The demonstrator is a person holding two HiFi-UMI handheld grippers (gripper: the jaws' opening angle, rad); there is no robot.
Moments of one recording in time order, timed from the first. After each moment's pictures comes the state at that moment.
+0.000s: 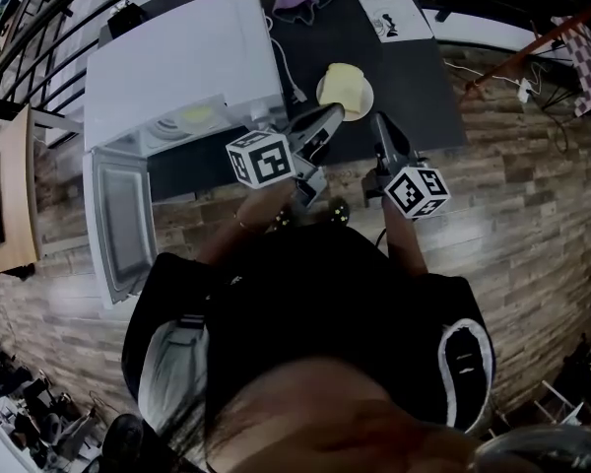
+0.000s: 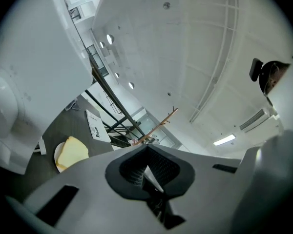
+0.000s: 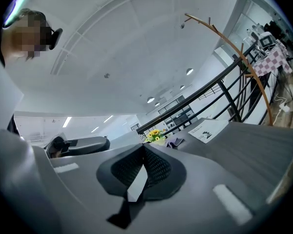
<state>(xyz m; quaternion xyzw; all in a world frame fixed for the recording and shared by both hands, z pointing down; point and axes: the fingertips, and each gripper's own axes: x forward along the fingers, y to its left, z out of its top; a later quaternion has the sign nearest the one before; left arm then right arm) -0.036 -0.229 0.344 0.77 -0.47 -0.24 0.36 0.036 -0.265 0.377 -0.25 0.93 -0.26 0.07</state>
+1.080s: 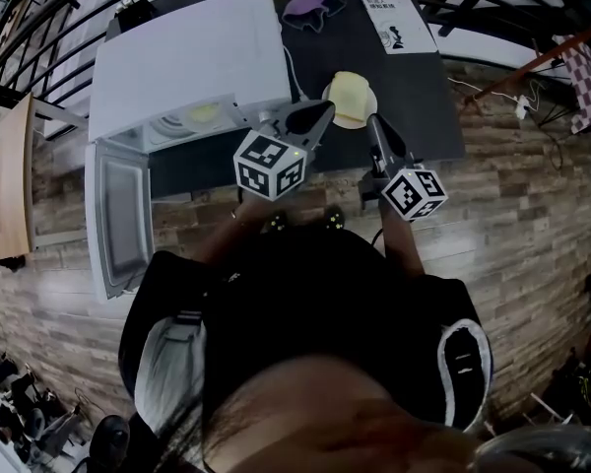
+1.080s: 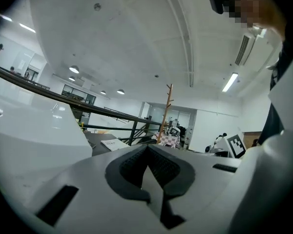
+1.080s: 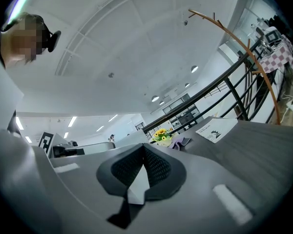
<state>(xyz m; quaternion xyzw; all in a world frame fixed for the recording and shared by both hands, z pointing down) -0.067 -0.223 0.340 0.80 -0.58 -0.03 0.16 0.011 -0.258 0.365 -0.22 0.94 -0.26 0.07</state>
